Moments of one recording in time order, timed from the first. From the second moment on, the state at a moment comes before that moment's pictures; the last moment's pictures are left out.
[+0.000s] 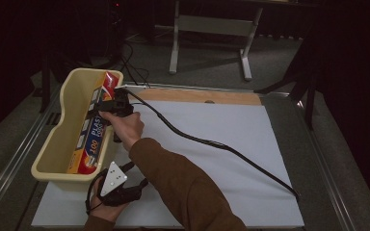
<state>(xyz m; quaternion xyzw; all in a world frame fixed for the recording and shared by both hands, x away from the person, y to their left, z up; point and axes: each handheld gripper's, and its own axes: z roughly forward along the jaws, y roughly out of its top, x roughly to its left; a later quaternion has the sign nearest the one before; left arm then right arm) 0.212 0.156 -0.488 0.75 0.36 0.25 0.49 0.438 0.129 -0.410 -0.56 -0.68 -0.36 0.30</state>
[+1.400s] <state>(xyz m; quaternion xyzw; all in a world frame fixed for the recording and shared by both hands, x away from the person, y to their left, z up) 0.209 0.157 -0.488 0.75 0.37 0.26 0.48 0.390 0.028 -0.387 -0.31 -0.88 -0.37 -0.02</state>
